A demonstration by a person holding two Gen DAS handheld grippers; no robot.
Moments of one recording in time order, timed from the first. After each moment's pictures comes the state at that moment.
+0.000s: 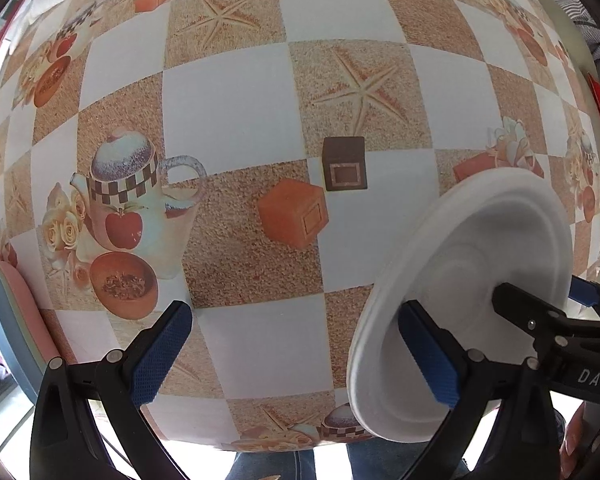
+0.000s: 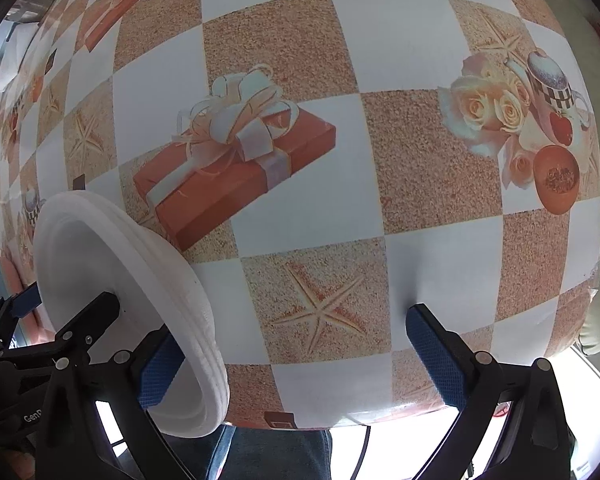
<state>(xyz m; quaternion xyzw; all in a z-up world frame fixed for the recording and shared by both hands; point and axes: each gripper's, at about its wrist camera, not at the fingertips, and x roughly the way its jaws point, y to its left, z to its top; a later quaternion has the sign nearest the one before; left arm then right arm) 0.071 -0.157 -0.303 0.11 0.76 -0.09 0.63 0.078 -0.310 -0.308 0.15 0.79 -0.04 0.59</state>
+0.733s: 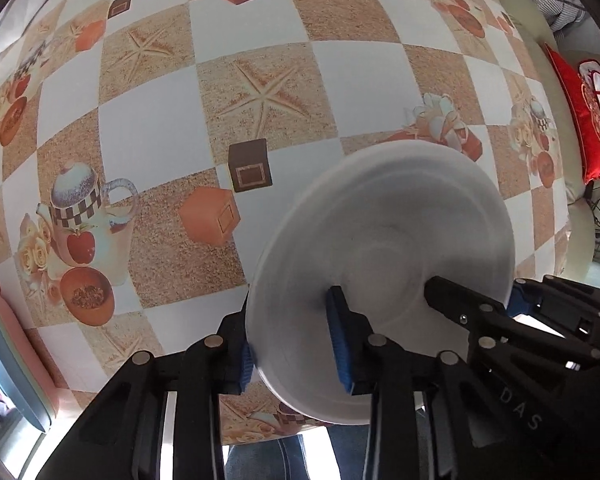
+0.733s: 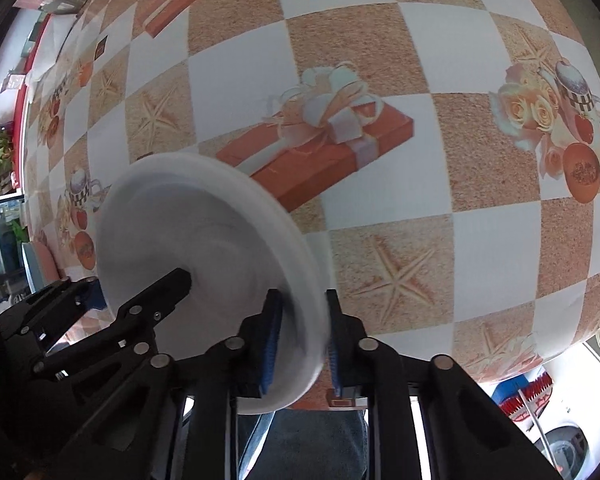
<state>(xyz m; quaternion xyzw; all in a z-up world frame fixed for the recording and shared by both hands) 0.060 -0.174 -0.301 0.11 0.76 -0.16 0.62 0.072 -0.282 -0.284 0.18 0.78 0.00 0.60</state>
